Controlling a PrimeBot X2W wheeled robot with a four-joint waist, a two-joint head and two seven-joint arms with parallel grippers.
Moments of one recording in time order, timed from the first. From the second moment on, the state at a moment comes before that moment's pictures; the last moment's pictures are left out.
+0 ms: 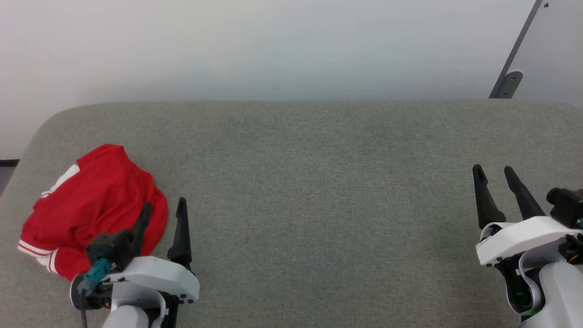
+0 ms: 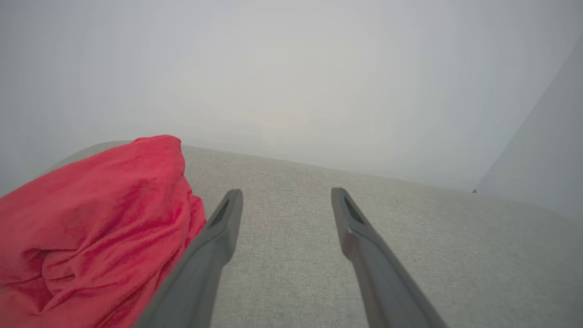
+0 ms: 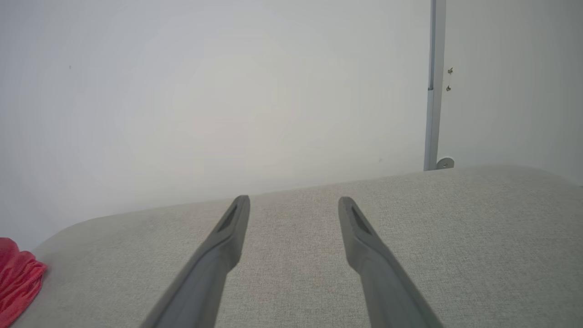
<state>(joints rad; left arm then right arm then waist) -0.18 0.20 -0.11 0.23 -0.42 0.06 -0.16 -0.35 -0.19 0.05 0.42 0.46 0.13 -0.16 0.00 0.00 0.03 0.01</state>
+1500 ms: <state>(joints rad) -0.15 0.19 -0.07 0.25 -0.10 0.01 -0.26 -0.31 -0.20 0.02 0.37 0.28 0.13 -0.26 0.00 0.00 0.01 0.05</state>
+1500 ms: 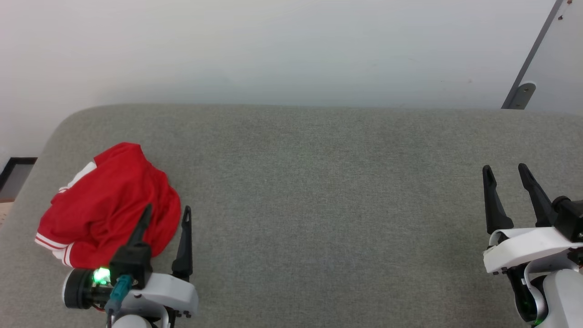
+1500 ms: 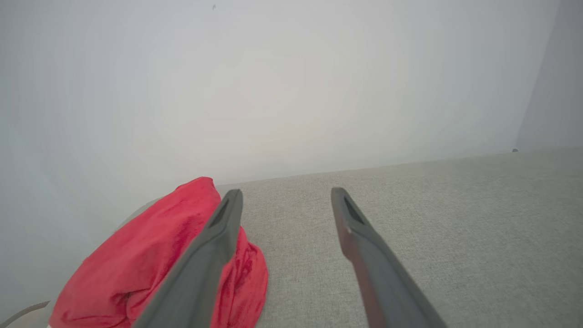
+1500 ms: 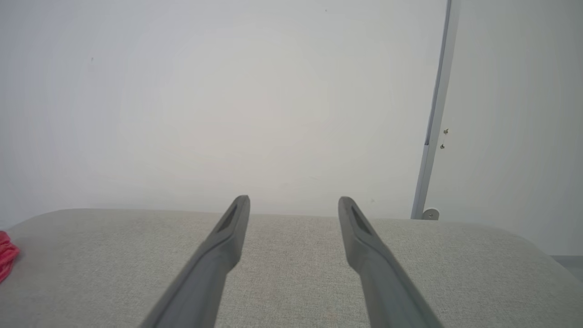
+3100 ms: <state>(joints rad) -0.03 0.05 0.04 0.17 -0.15 0.10 -0.26 -0.37 -0.20 0.20 0.42 0.28 0.13 -0.26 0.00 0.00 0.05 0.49</state>
